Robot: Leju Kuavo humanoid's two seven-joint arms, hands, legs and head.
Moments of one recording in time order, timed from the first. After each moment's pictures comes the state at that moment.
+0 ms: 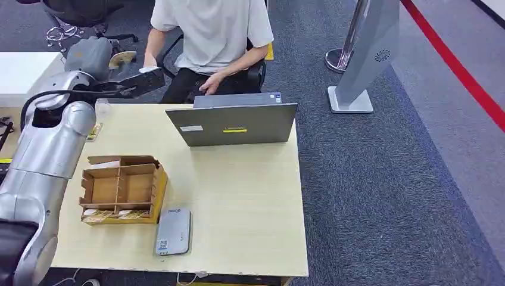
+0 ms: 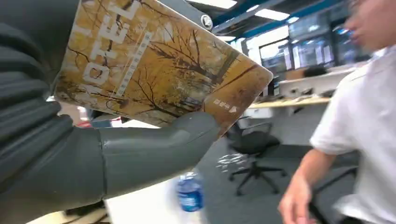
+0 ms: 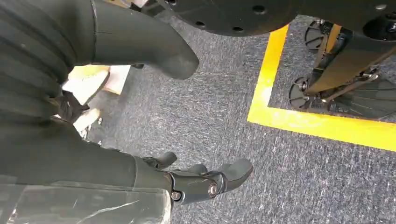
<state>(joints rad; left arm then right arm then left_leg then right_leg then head) -0.95 0.22 -0.38 -1.07 -1.00 -0.15 0.11 -0.03 0.01 -0.43 -0.20 0.63 0.04 0.16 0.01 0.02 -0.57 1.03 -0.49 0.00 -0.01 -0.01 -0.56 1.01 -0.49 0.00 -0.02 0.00</state>
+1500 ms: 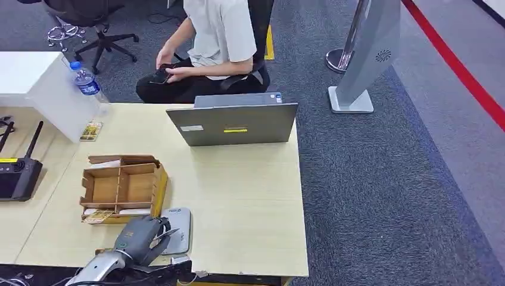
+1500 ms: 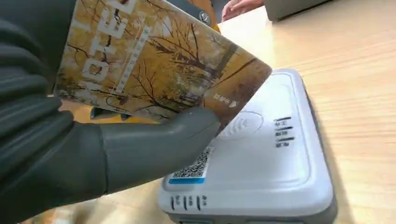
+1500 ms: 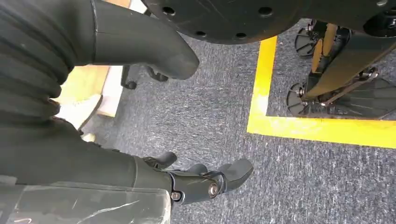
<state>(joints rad) 0.05 0.38 -0.51 -1.59 -0.94 -0.03 0.07 0.00 0.05 -0.55 -0.21 0.65 0.01 0.13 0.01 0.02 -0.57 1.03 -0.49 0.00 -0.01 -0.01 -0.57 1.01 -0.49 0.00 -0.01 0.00</state>
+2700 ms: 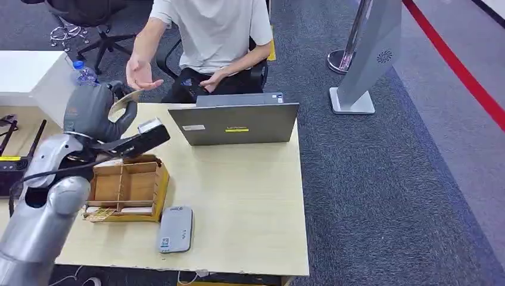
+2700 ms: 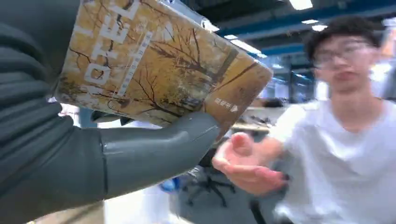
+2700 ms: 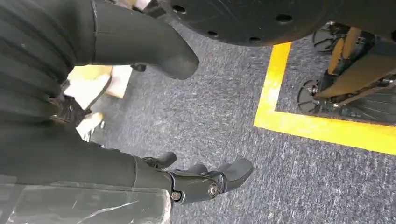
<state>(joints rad) -0.59 0.33 -0.39 -1.65 -0.89 -0.10 0.28 0.00 0.07 -0.58 -0.21 0.81 0.03 0.13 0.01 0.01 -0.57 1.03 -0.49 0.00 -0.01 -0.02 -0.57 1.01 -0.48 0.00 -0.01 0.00</state>
